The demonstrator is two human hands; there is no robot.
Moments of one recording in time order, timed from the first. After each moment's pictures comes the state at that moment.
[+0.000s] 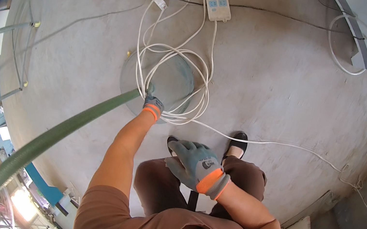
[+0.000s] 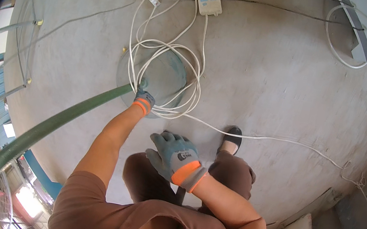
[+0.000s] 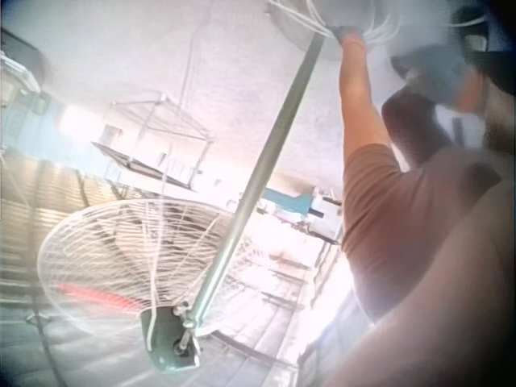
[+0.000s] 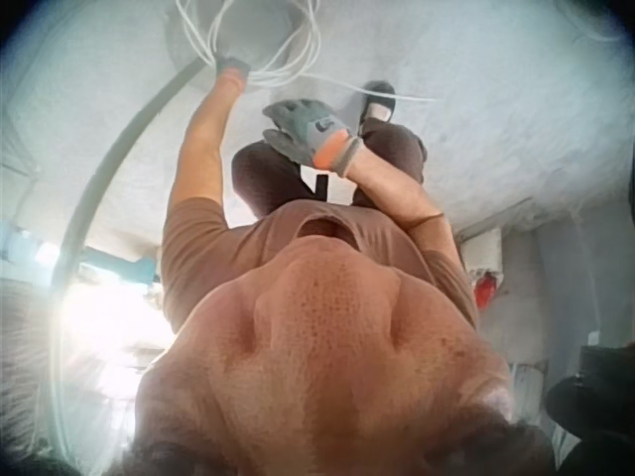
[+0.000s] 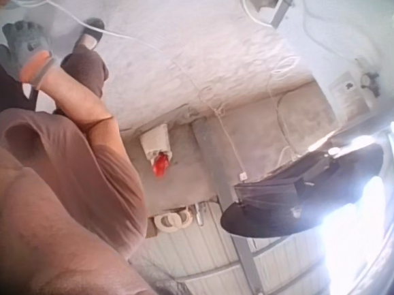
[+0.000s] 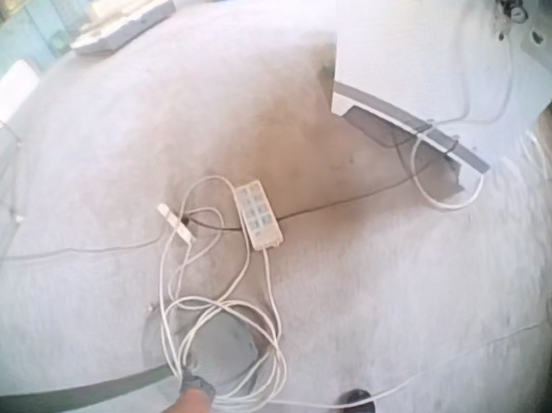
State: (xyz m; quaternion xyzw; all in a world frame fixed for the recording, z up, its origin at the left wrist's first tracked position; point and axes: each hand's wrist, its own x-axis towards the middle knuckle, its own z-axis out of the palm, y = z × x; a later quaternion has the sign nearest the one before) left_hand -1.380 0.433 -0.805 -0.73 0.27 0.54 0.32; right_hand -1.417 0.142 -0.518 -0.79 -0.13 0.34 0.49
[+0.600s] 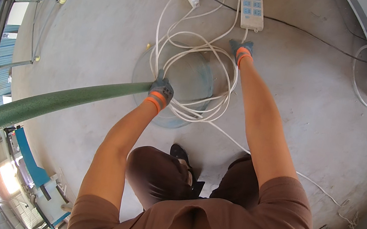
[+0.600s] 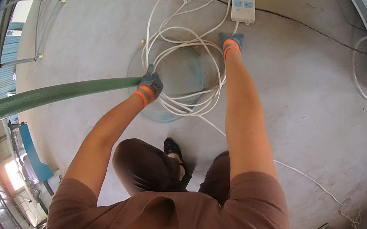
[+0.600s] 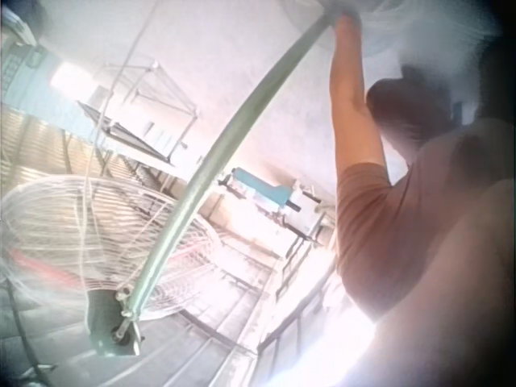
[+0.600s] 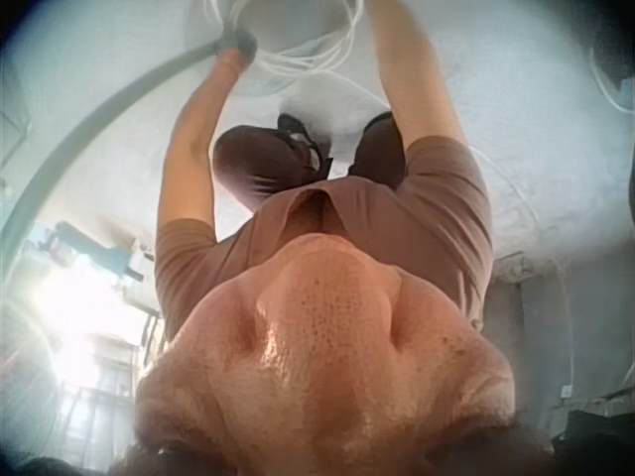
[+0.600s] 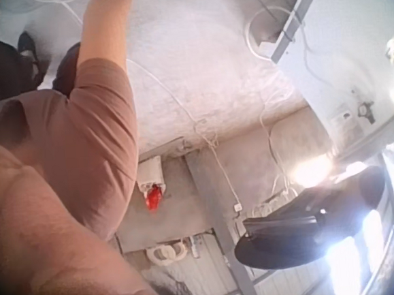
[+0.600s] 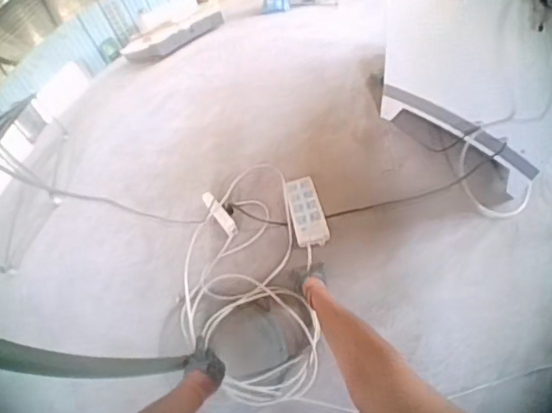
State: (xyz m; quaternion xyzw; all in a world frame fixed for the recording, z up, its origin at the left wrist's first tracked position) left_hand -1.327 0.433 -0.779 -0.79 0.29 0.39 0.38; right_hand -1.119 0.167 -0.980 -0.78 0.32 0.14 0.51
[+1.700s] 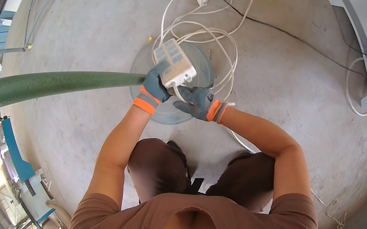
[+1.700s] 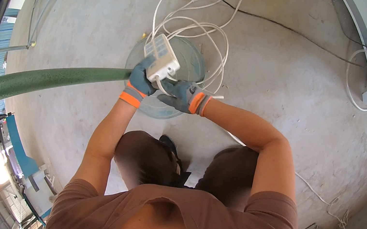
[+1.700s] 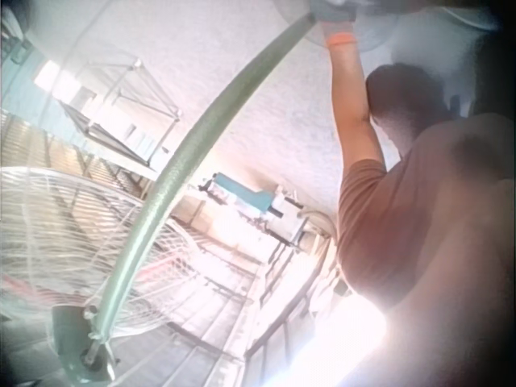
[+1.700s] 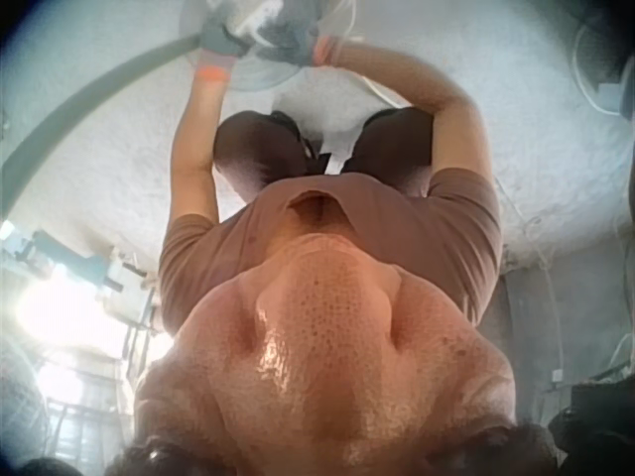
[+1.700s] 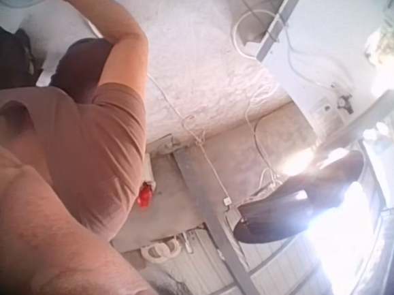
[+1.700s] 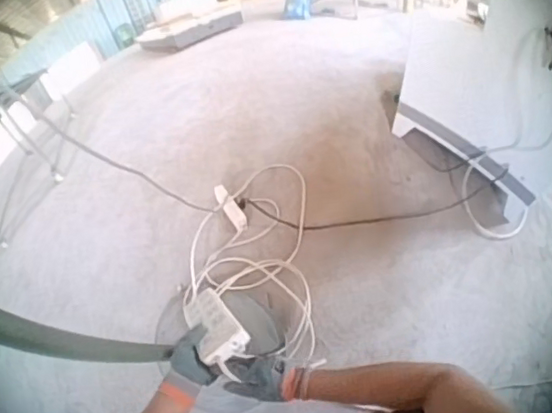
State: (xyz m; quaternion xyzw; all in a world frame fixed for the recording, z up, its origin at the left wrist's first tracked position) left_hand -1.357 0.458 -0.742 0.30 0.38 -0.12 0.87; right_hand -1.343 0.253 -0.758 -0.71 -0.45 0.10 0.53
